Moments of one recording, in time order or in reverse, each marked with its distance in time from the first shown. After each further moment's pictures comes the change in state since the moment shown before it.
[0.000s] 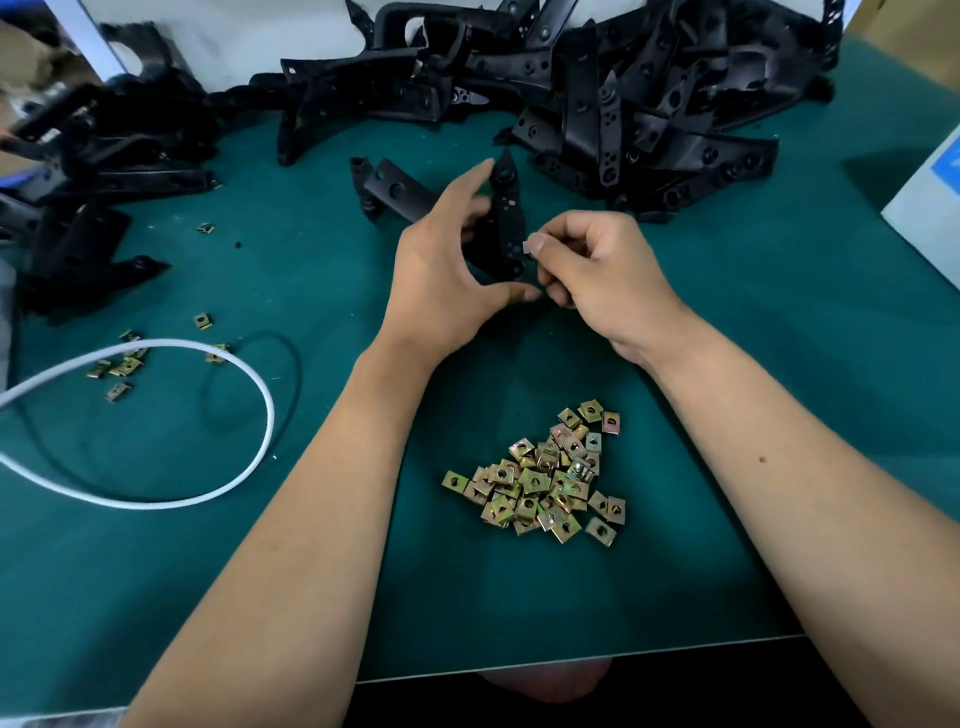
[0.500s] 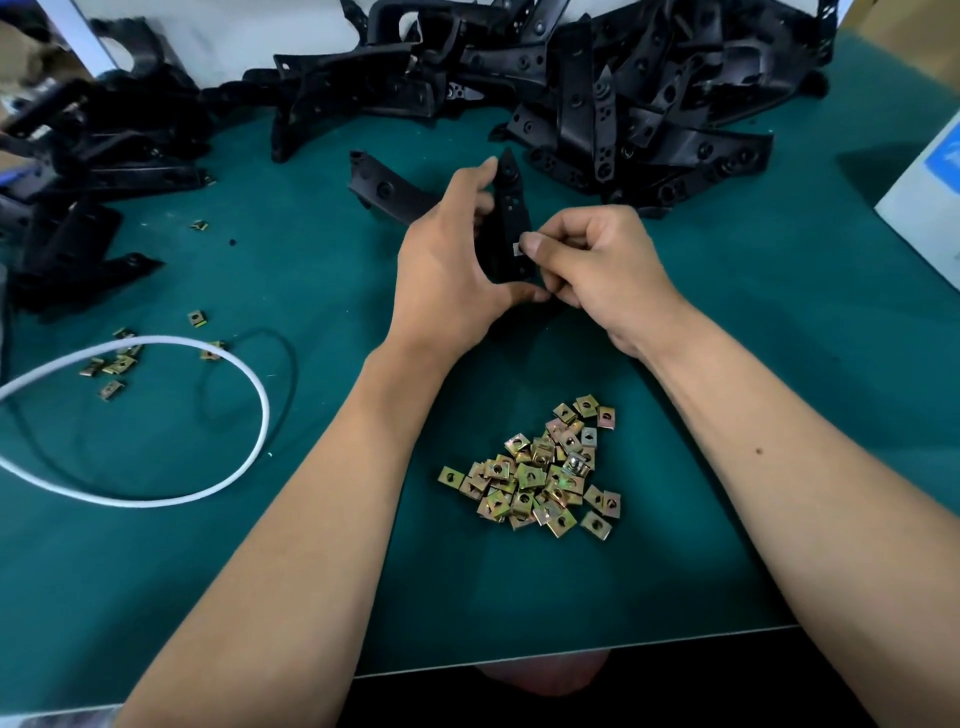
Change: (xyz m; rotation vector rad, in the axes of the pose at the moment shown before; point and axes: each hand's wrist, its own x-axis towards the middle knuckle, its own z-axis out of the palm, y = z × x) left_hand -0.001 0.012 0.007 0.119 0.045 -0.011; right_hand -0.001 -0.002 -0.002 0.063 -0.018 0.035
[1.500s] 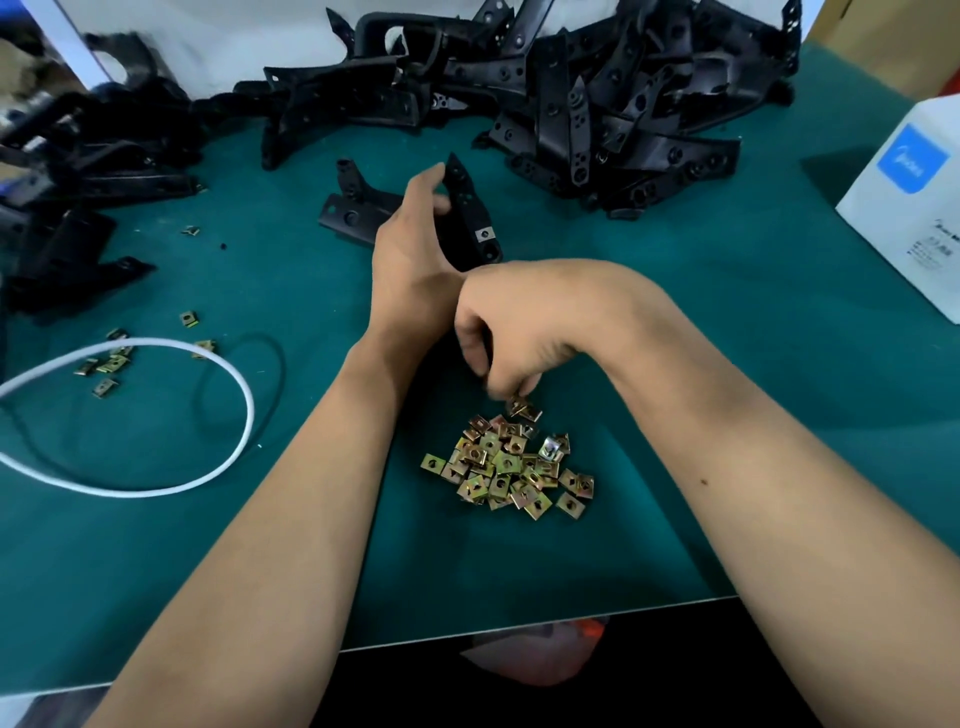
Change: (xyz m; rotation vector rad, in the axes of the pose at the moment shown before) left_hand 0.005 -0.005 -0.002 -0.070 0.035 -0.131; right_hand -0.031 -0.073 0.030 -0.976 -0.778 0.166
